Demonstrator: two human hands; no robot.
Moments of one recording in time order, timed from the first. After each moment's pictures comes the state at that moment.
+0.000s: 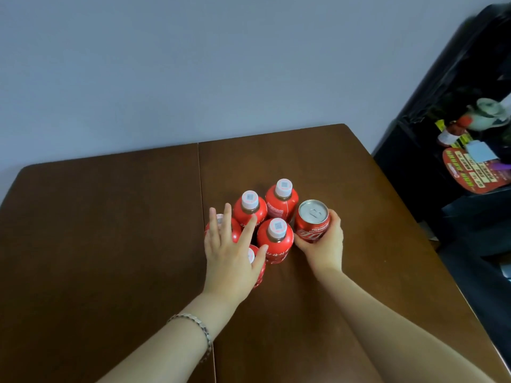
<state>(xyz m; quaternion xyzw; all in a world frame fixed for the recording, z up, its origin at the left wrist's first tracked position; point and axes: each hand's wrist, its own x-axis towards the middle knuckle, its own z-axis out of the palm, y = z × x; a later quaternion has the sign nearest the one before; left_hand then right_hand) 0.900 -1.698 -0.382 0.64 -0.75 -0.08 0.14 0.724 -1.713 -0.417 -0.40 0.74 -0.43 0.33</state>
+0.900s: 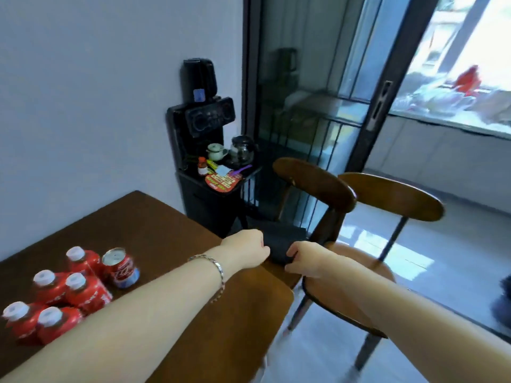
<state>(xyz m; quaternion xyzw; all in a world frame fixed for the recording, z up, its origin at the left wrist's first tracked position) 0.635 -1.493 -0.187 0.27 -0.93 -0.24 -0.10 0.534 -1.377 -0.204 -0.36 0.88 -0.09 0.29</state>
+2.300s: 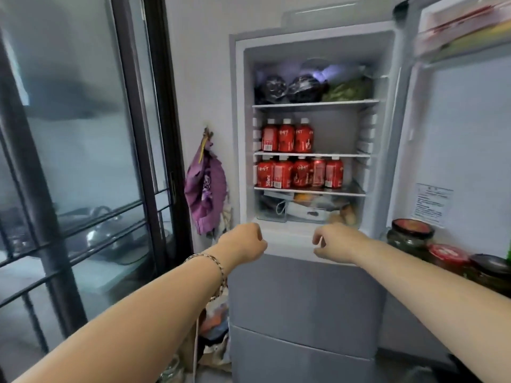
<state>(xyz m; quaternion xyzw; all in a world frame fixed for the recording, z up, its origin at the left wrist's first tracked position) 0.227 -0.251 -0.008 -0.62 -0.76 -0.17 -0.07 0.416 -0.181 -0.004 0.49 0.87 -0.04 -0.04</state>
